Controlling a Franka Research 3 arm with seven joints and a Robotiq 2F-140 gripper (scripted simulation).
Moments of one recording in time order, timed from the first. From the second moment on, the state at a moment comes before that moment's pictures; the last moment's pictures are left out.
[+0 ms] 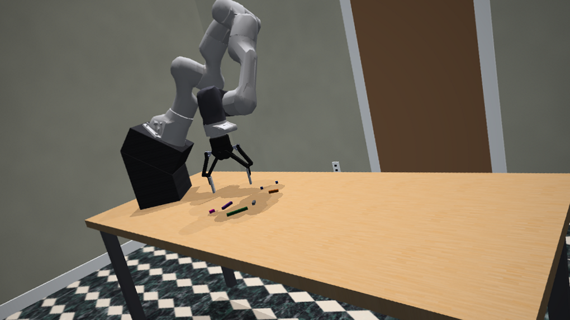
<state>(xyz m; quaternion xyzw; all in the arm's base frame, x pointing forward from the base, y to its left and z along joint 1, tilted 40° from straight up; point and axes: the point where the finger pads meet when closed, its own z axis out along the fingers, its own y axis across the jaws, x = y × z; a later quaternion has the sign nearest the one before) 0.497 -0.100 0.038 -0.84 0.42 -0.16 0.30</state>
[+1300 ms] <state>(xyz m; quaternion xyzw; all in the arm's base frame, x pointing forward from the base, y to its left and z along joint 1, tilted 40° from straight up) 0.494 -0.107 0.032 -0.72 0.61 -0.10 0.33</state>
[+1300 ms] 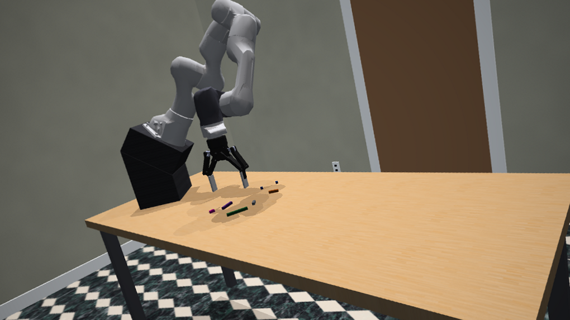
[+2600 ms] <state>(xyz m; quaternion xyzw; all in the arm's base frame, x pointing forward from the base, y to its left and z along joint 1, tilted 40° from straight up) 0.494 -0.115 0.027 -0.50 0.79 0.00 0.35</state>
